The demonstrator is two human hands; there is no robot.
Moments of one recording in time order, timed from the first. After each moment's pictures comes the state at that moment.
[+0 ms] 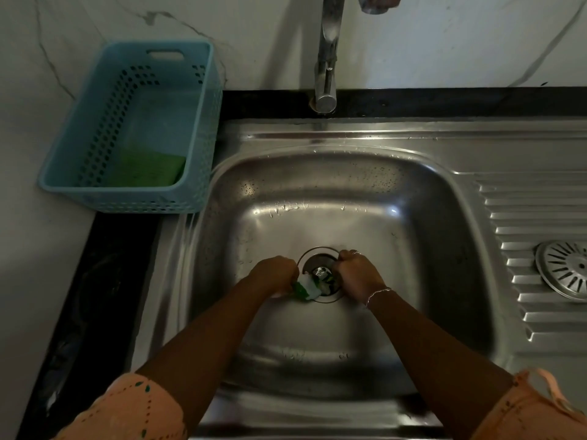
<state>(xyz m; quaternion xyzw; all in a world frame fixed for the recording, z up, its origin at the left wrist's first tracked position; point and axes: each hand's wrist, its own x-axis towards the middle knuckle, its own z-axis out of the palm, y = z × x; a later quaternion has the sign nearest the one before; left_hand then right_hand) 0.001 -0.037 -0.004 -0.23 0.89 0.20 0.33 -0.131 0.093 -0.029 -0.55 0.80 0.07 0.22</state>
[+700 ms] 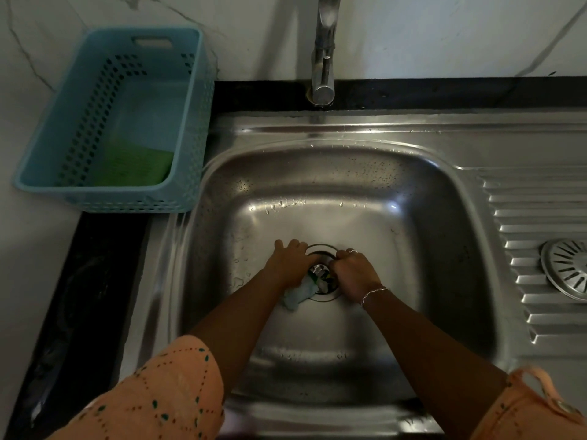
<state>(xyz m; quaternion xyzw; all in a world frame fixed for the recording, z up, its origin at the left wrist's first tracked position) -0.023 -0.029 -0.028 -0.13 0.95 0.07 0.27 -0.131 0.090 -0.041 -0.57 0.79 0.08 0.20</state>
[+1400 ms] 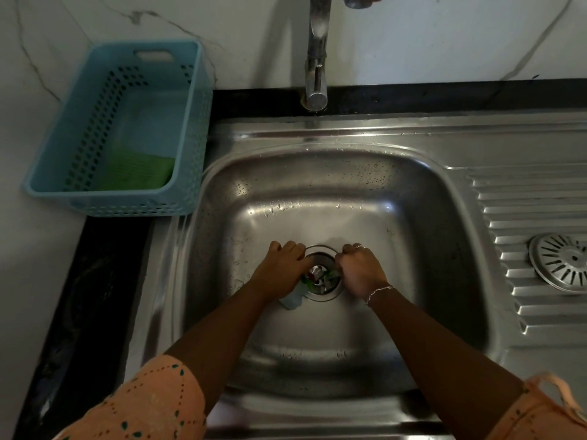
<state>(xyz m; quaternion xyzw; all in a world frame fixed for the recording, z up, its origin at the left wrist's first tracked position) 0.006 -0.026 -0.008 -0.10 0.99 0.10 0.09 -0.137 0.096 -0.022 -0.54 0.83 0.03 0.16</state>
